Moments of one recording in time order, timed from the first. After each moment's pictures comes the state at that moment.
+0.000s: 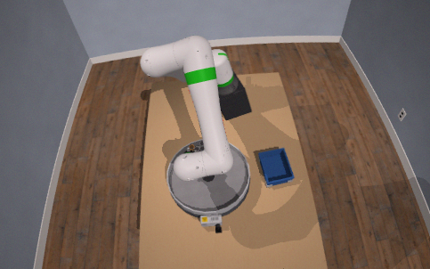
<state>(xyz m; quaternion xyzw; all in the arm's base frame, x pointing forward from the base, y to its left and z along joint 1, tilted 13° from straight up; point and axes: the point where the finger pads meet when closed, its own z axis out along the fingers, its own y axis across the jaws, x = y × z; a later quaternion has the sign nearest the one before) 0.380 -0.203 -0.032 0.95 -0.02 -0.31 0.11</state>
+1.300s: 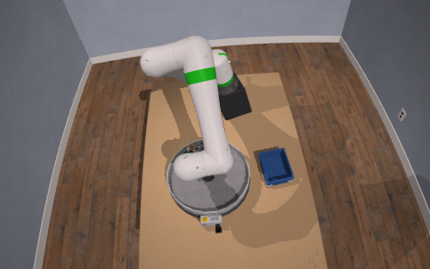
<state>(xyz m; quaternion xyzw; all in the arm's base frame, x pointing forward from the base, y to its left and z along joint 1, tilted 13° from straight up) 0.380 -0.204 -0.032 0.95 -0.02 -0.31 0.11</state>
